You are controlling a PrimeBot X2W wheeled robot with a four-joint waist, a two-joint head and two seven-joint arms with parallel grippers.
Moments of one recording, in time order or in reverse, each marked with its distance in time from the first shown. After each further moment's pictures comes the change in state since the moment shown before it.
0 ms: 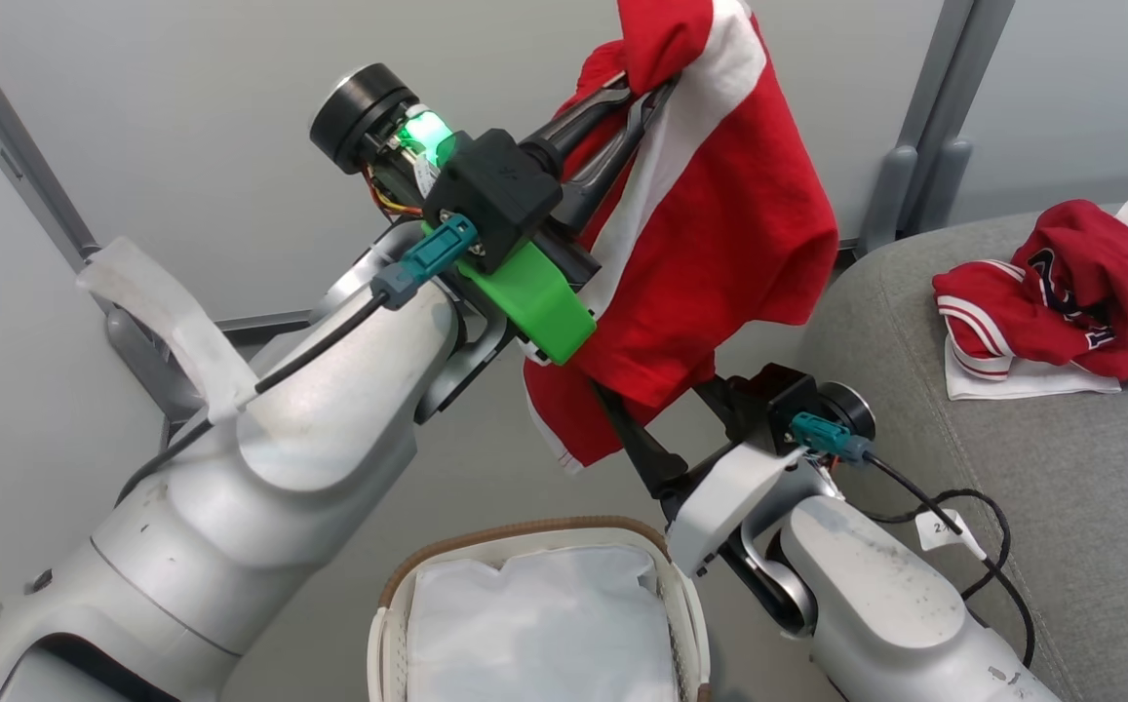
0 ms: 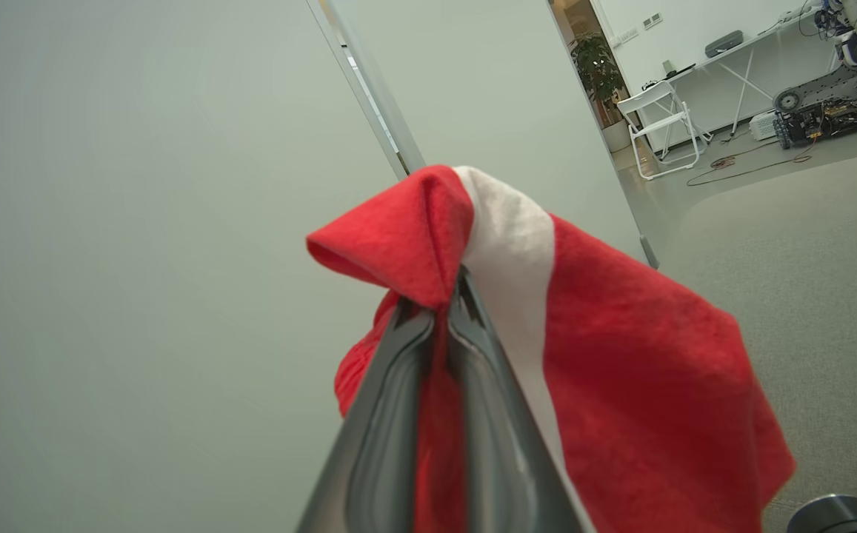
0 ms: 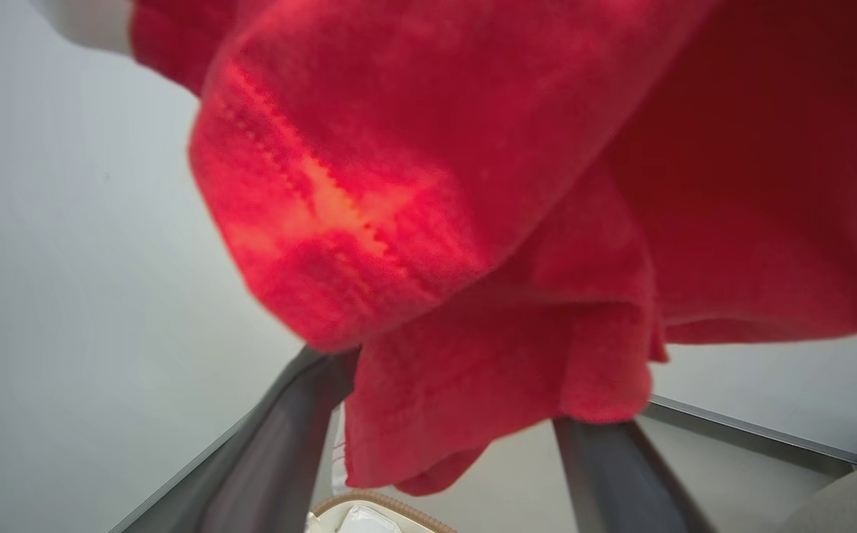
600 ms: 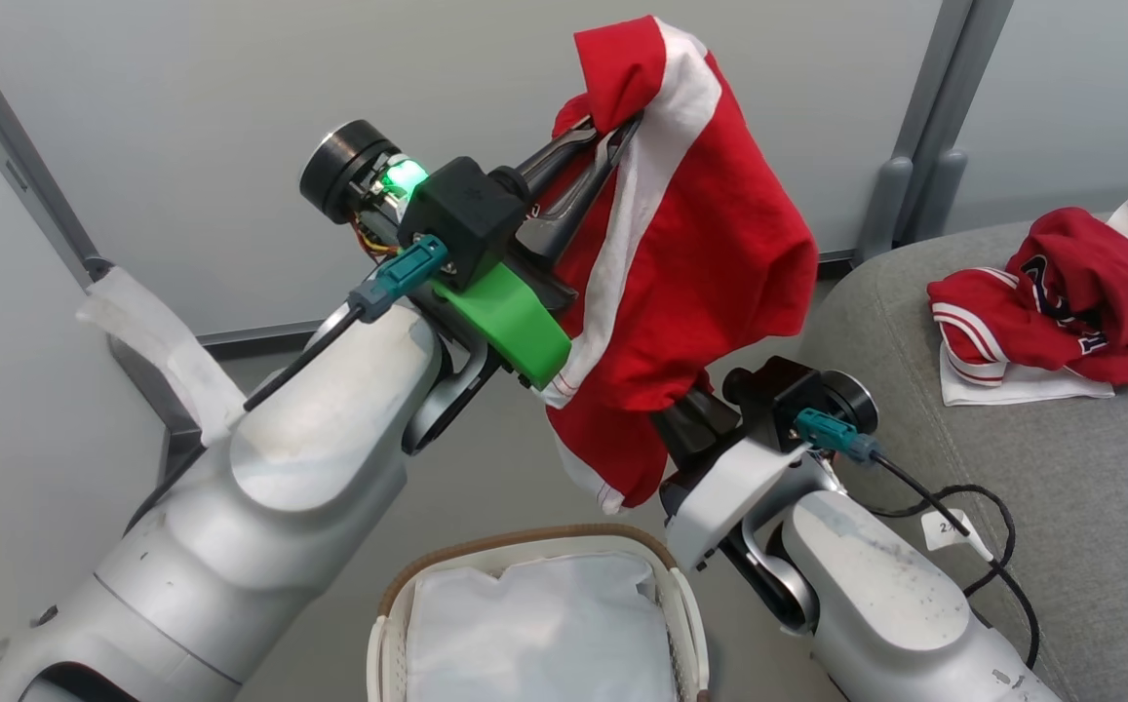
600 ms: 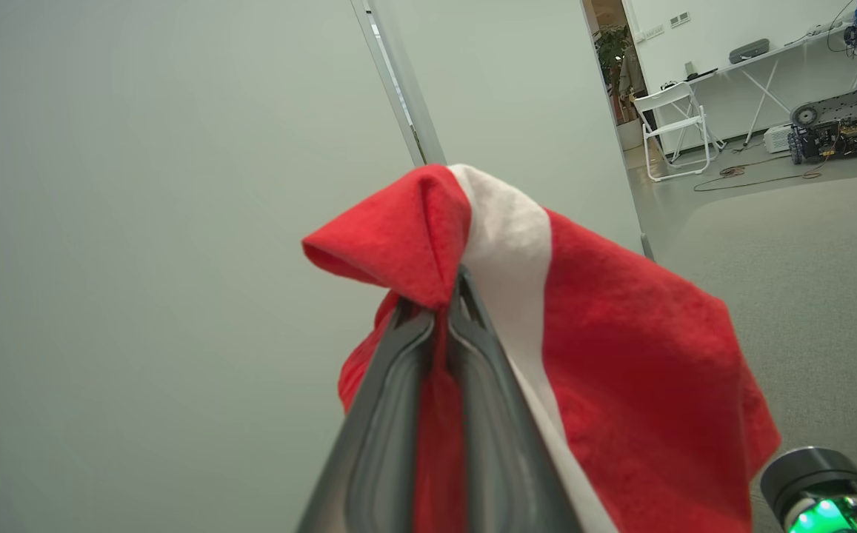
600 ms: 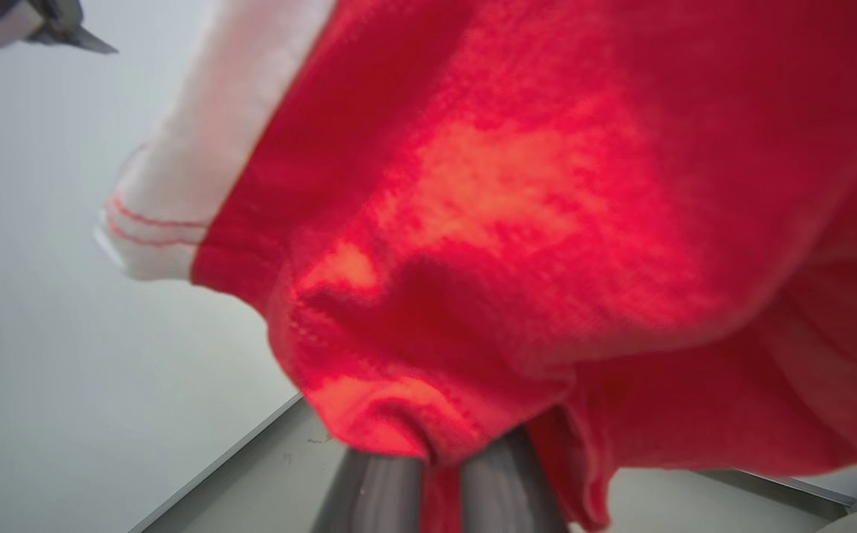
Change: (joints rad) left arm 0.062 0.004 0.015 0.027 -0.054 0.000 -0.002; right arm -0.005 0.000 -0.013 -0.044 -0.019 0.000 0.000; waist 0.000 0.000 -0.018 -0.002
